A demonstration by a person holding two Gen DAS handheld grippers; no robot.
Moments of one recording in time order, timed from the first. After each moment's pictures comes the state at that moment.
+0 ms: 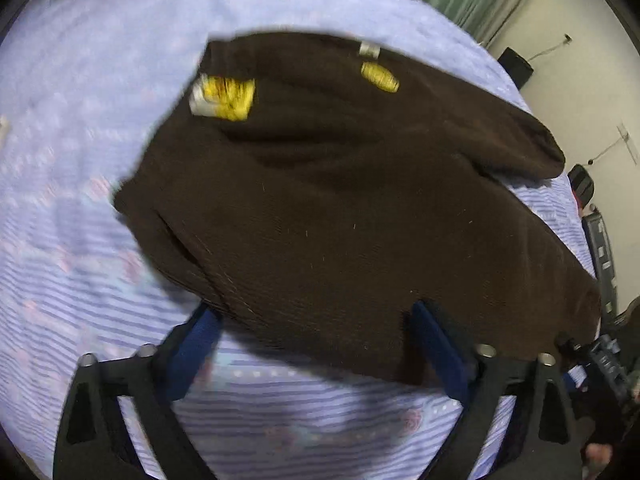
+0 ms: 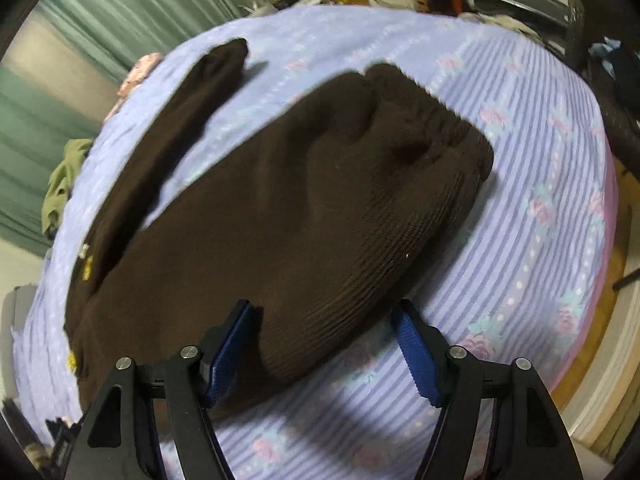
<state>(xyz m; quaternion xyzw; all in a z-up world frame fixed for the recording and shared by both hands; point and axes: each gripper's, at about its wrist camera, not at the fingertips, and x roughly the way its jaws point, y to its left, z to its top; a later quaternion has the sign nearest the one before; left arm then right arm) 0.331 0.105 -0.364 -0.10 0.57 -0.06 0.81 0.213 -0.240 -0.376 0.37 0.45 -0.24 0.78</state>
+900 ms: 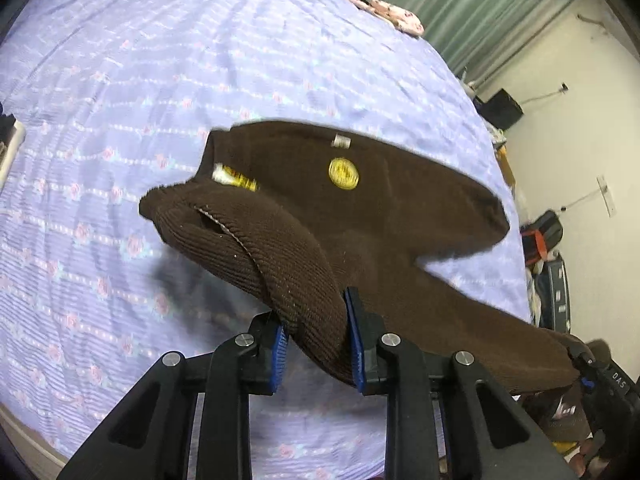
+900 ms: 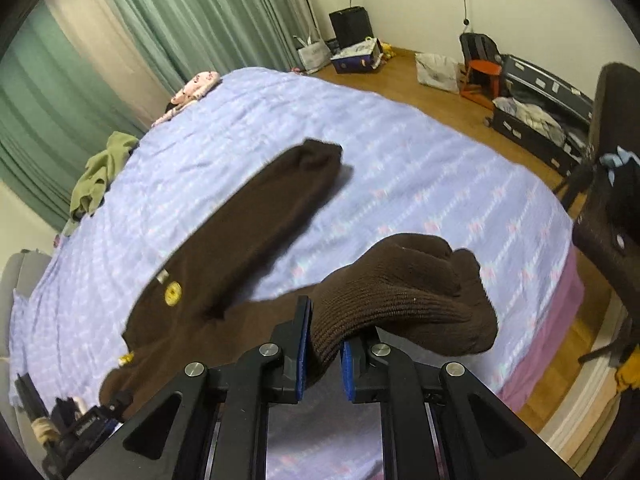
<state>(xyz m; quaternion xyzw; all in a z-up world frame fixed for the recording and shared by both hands) 0.352 0.127 -0.235 -0.17 0.55 -0.07 0.82 0.247 -0.221 -0.183 0.27 0.42 -0.21 0.84</state>
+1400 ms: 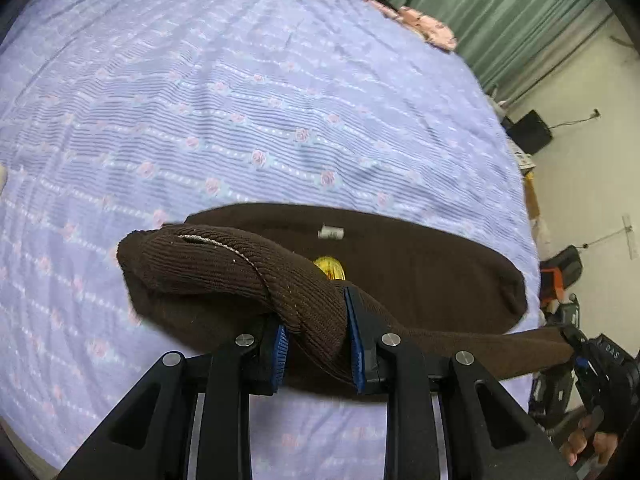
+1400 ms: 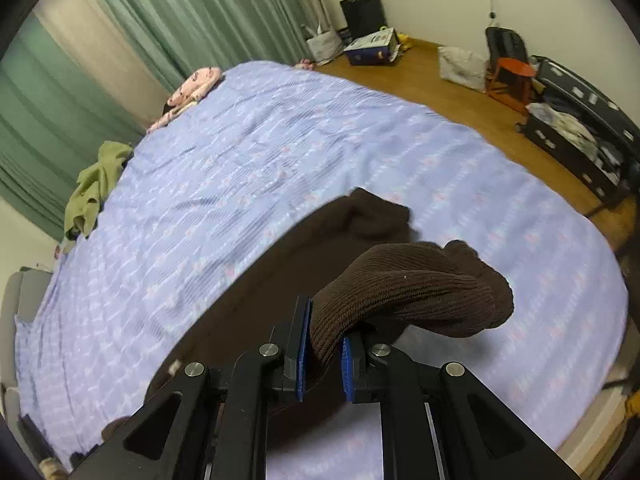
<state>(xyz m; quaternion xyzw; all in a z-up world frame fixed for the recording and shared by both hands) 0.495 0.093 -0.250 -0.17 0.56 -0.01 0.81 0.437 -0.273 -0.208 0.29 0.44 -0.19 0.83</state>
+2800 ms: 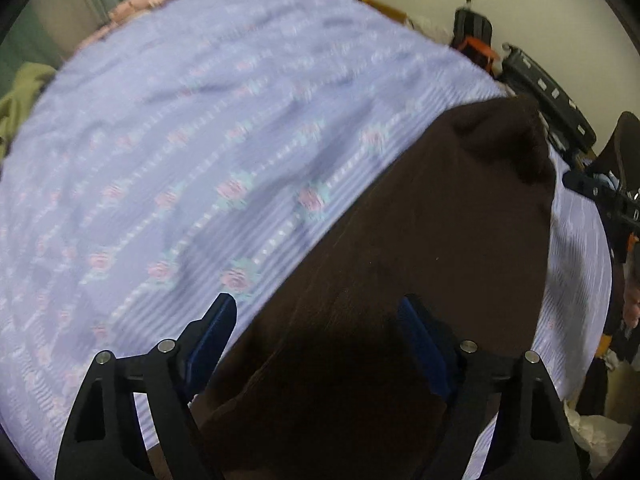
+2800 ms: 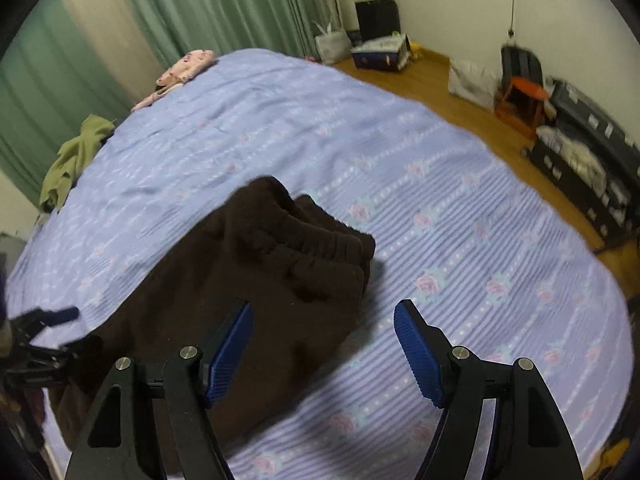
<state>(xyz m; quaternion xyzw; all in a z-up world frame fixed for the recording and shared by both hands) 0.624 -0.080 -0.326 0.21 0.56 -0.33 0.73 0.460 -0.341 -0.293 0.23 0.45 -0.19 0.84</state>
